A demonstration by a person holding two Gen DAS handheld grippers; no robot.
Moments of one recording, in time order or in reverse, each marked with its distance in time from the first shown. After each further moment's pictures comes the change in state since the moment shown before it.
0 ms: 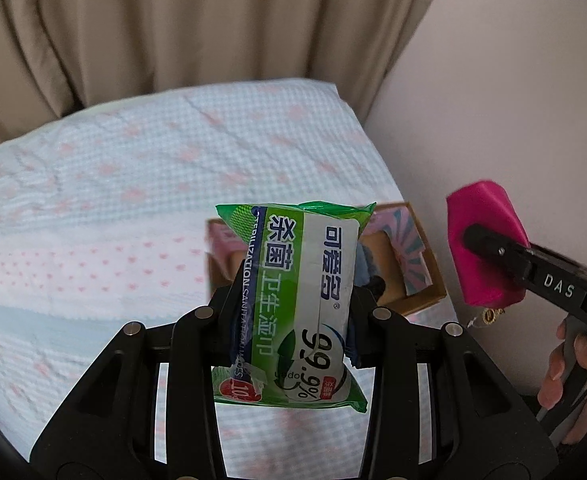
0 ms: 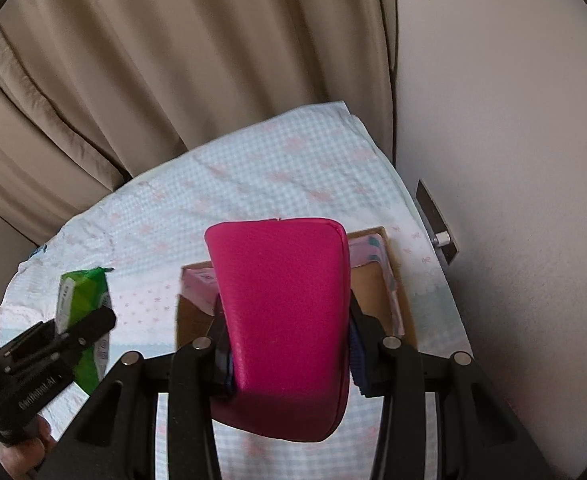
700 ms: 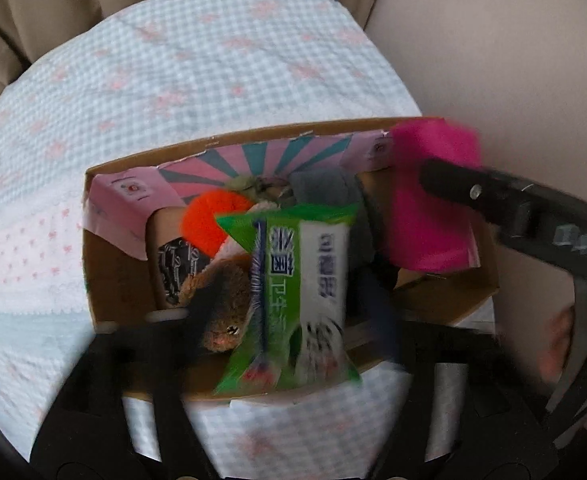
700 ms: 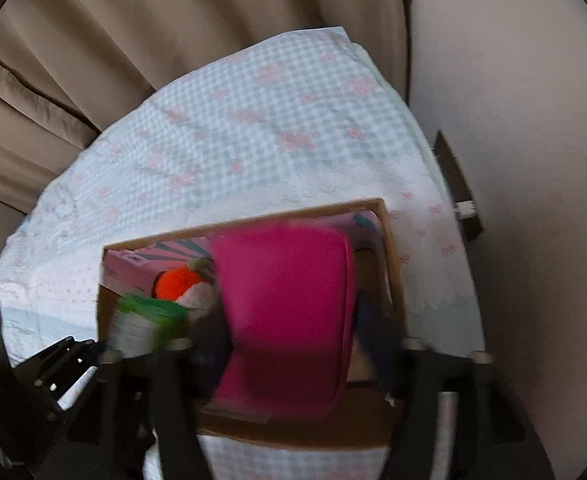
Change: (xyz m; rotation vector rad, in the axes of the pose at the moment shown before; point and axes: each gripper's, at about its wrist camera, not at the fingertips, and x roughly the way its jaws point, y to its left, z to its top) left arm 0.161 -0.040 -0.012 0.044 0.260 0.035; right arm 0.133 -0.061 0.019 -0.022 0.202 0.053
